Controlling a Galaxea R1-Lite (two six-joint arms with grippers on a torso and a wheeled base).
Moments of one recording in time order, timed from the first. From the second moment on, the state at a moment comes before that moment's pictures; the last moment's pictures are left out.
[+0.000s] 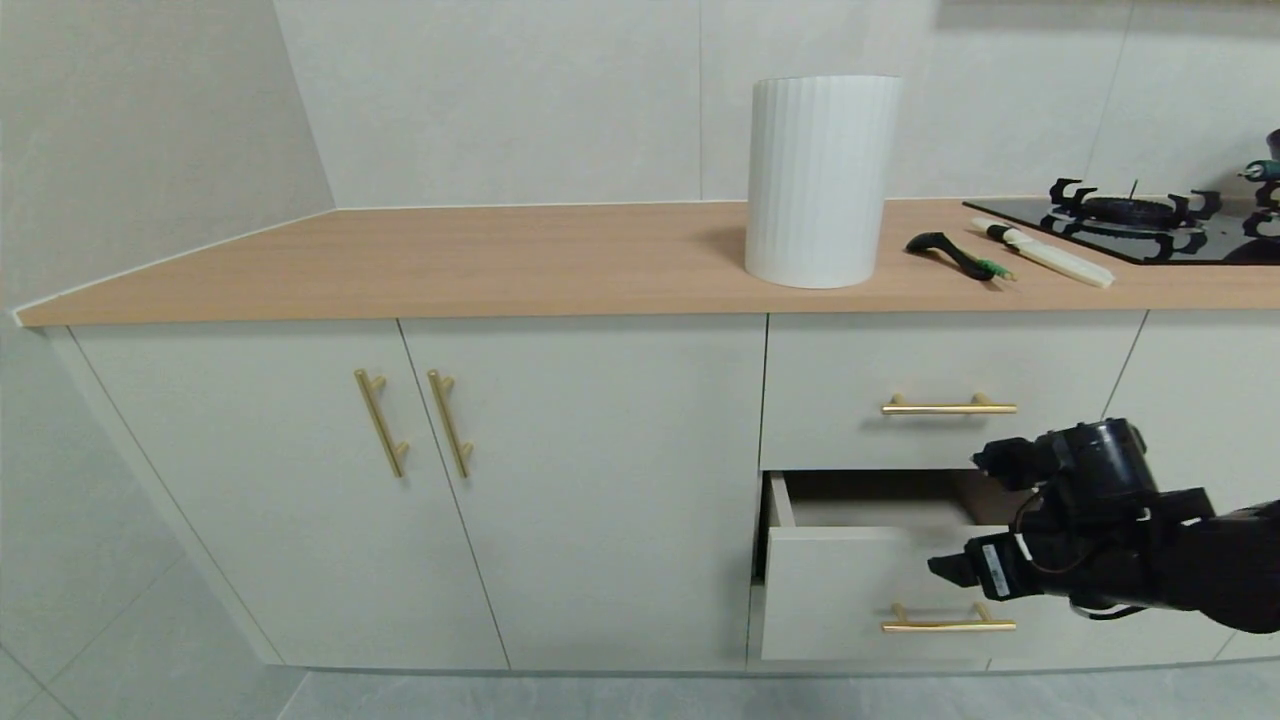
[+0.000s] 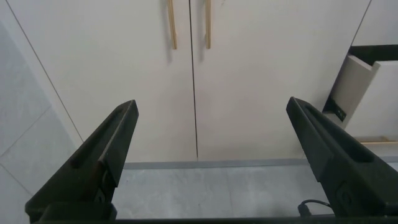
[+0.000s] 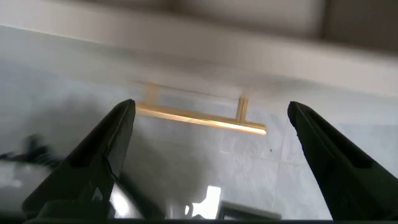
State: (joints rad) left arm 0.00 0.00 0.00 0.00 -0.03 0.01; right arm 0.23 1.84 -0.64 -0.39 -0.07 0.00
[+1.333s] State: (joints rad) left arm 0.00 0.00 0.00 0.00 -0.03 0.01; right arm 0.23 2.11 -0.65 -0.84 -0.16 0.09
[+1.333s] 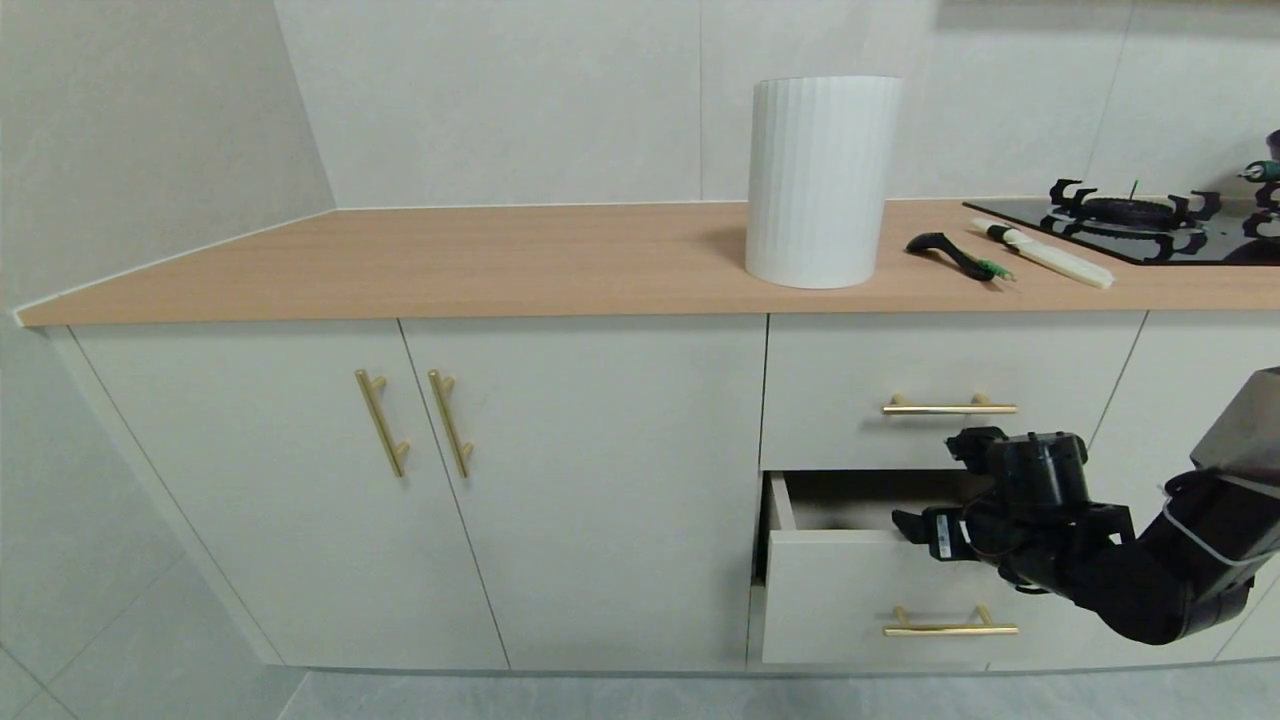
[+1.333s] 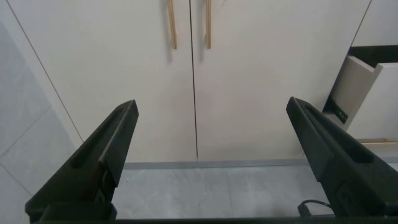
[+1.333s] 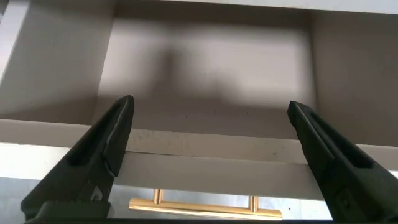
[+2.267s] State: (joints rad) left arm 0.00 0.00 0.00 0.00 -0.03 0.01; right arm 0.25 1.83 -0.65 -0.28 -0.11 -0.05
